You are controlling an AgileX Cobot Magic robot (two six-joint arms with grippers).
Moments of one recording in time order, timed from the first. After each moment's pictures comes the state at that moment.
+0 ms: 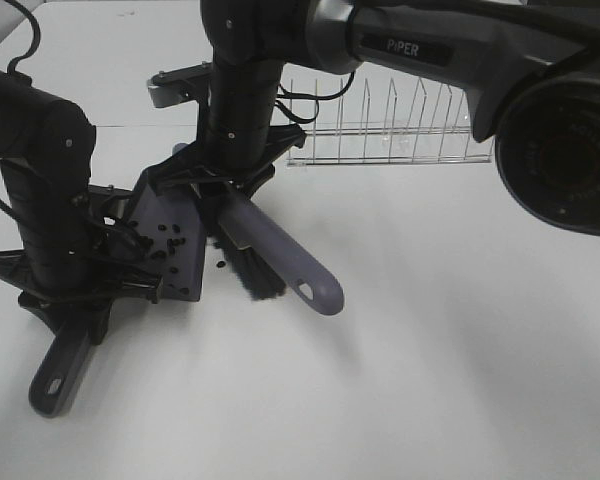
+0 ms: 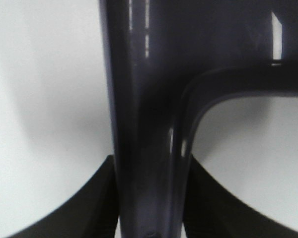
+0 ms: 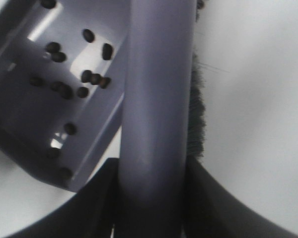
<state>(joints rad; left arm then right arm) -0.41 2.05 -1.15 0.06 0.88 -0.40 0.69 2.46 -2.17 0.07 1.08 0.09</state>
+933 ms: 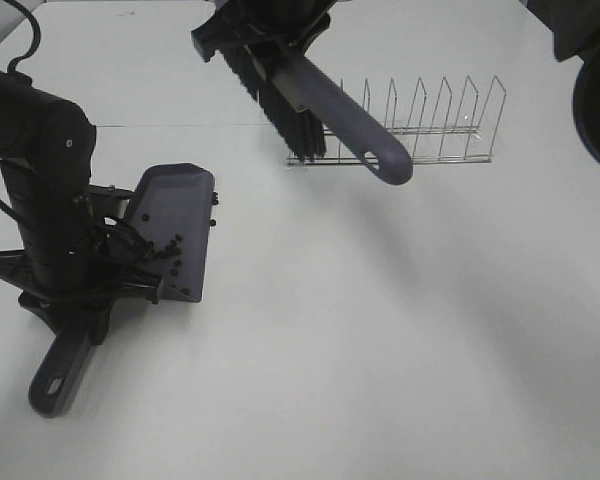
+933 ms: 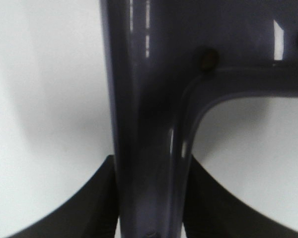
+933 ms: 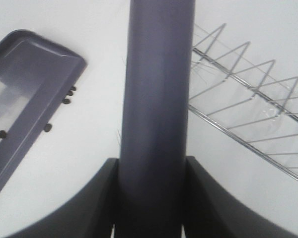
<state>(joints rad) -0.41 2.05 -1.15 0.06 0.88 -0.39 0.64 2.34 -2.37 -0.26 1.23 0.10</state>
